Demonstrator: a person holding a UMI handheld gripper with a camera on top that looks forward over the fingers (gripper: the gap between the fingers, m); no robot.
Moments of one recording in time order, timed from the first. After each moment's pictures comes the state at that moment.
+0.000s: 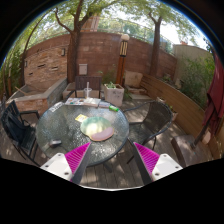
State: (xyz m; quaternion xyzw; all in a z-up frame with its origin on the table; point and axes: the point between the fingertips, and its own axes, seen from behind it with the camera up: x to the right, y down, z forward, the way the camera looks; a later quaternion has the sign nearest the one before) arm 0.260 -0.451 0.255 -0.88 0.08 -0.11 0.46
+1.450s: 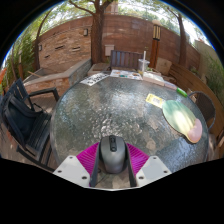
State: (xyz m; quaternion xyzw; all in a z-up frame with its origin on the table) arm -0.052 -0.190 -0.016 -0.92 0.01 -0.03 0.39
